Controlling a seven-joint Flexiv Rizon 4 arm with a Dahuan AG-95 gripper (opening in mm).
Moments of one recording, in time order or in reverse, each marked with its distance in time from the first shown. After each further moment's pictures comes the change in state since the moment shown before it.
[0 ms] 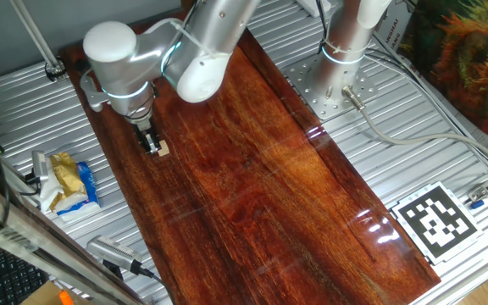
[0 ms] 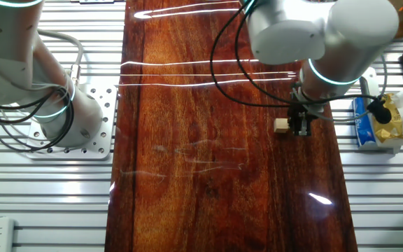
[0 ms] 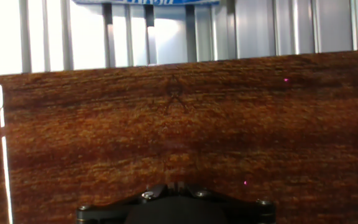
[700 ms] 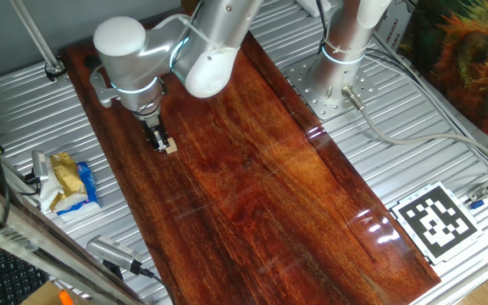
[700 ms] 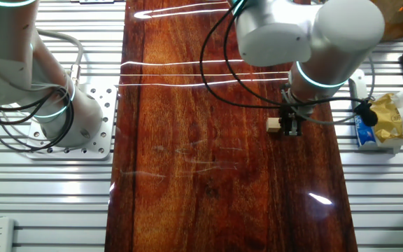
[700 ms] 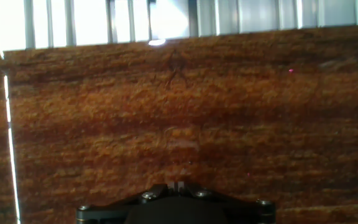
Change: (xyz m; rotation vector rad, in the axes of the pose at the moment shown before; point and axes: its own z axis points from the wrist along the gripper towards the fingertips) arm 0.022 0.005 0.007 -0.016 -0.007 0.006
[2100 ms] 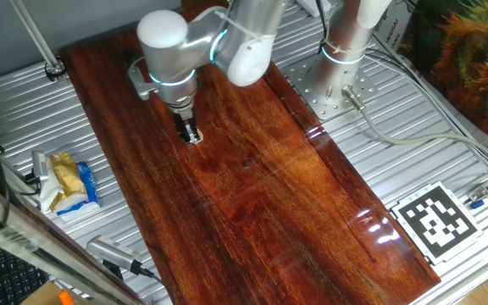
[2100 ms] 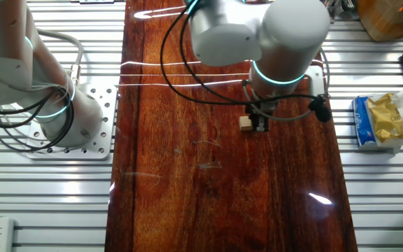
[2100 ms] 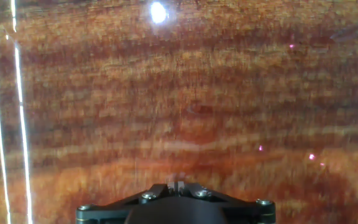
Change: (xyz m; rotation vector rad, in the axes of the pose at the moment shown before) arm 0.083 0.010 0.005 0.001 -0.002 -0.002
